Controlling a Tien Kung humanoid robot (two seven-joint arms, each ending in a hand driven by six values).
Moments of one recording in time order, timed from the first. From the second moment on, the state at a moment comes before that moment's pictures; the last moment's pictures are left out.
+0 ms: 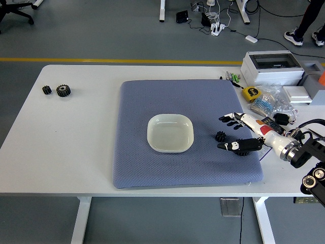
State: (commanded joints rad) left arm -0.22 0.02 -1.30 -0.18 1.48 0.10 0.18; right arm 0.45 -0.42 0.91 1.24 -1.74 0.01 0.07
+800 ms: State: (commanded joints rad) left arm -0.22 0.02 -1.29 -0.18 1.47 0.10 0.18; right arm 0.50 -0.41 0.84 1.08 -2.23 -0.15 0.08
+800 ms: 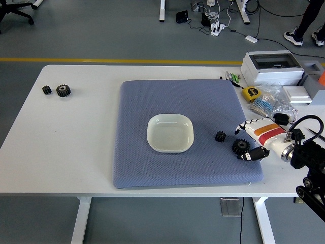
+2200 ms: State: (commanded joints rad) left arm -0.22 0.02 -1.29 -0.18 1.47 0.10 0.18; right arm 0.50 -0.42 0.84 1.08 -2.17 -0.09 0.08
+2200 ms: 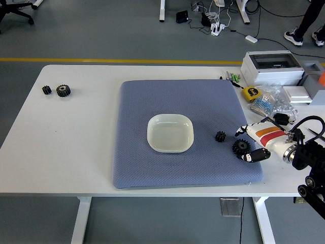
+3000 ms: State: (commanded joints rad) left arm -0.22 0.02 -1.28 -0.18 1.46 0.10 0.18; right arm 0.50 -0.40 0.82 1.05 -2.14 -0.13 0.08
